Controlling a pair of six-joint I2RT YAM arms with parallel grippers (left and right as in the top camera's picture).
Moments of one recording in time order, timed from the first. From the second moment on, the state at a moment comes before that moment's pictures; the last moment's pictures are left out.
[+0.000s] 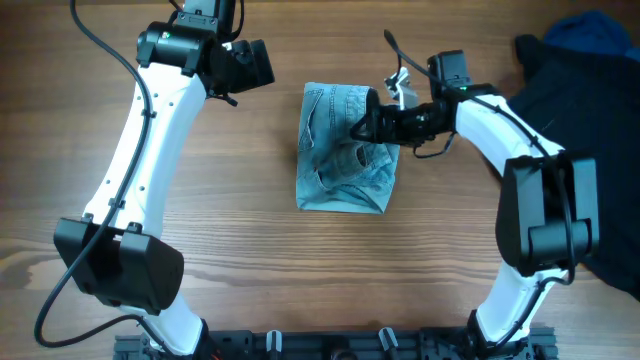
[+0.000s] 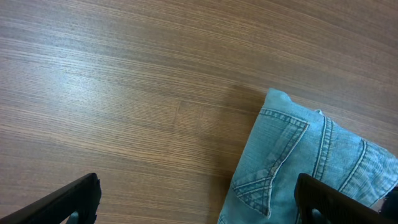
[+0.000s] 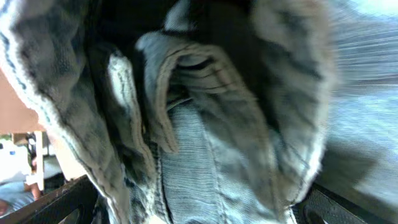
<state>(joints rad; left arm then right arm) -0.23 1.85 1.86 -1.12 -0.05 -0.47 0.15 2.00 1.33 -0.60 -0.78 0.05</state>
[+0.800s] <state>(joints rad) -0.23 1.85 1.86 -1.13 -0.05 -0.47 0.17 2.00 1.36 -0.71 -0.65 0.10</state>
